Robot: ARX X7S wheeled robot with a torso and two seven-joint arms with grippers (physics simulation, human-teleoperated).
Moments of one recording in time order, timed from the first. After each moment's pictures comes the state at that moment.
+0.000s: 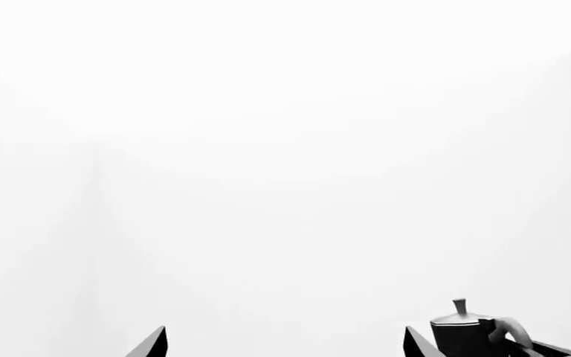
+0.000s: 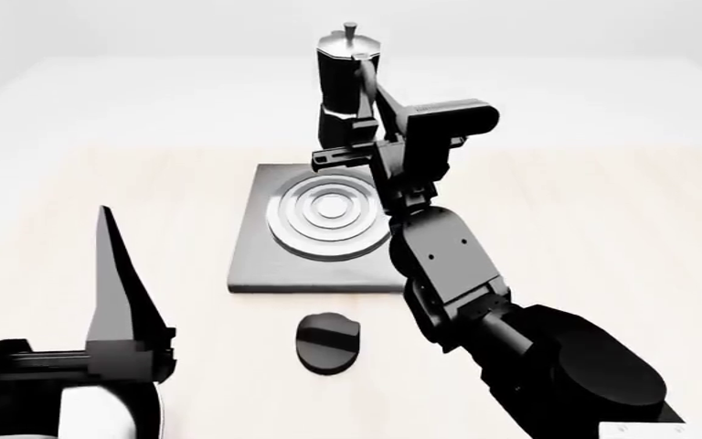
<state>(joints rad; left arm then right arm) -0.07 -1.03 0.47 0.86 -0.24 0.11 -0.99 1.23 0.00 -1.55 1.12 1.33 -0.78 0.20</state>
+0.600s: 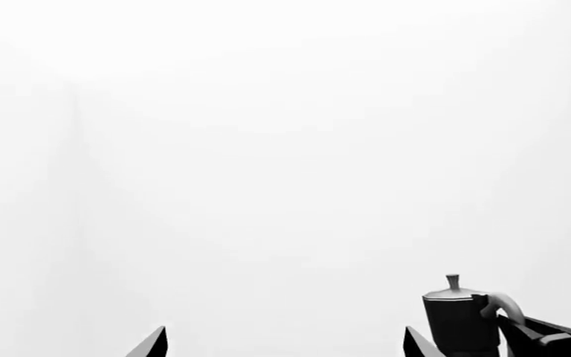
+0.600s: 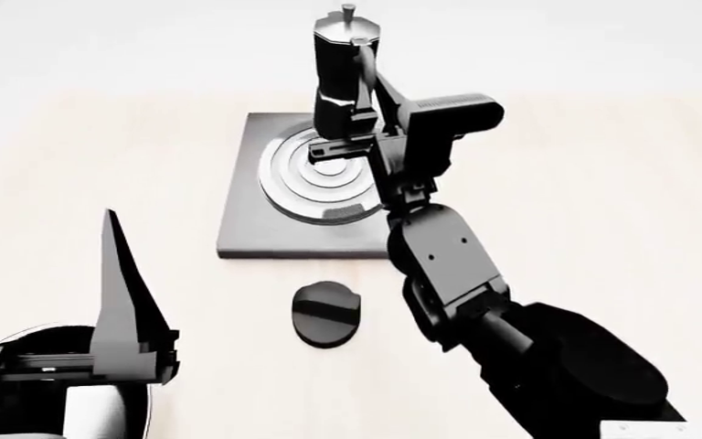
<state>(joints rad) -0.06 -1.01 0.47 0.85 -0.24 0.12 -0.98 1.24 0.00 -1.55 1.11 1.30 -0.84 0.22</state>
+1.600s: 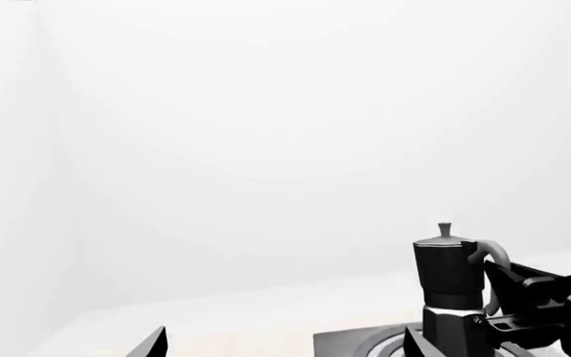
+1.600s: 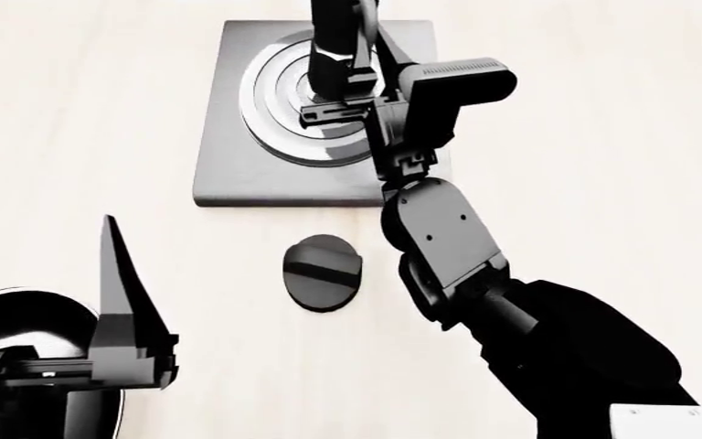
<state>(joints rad) -0.04 -1.00 0.47 0.83 -0.23 0.16 -0.98 1.31 0.00 -1.54 1.07 1.23 -0.89 0.30</state>
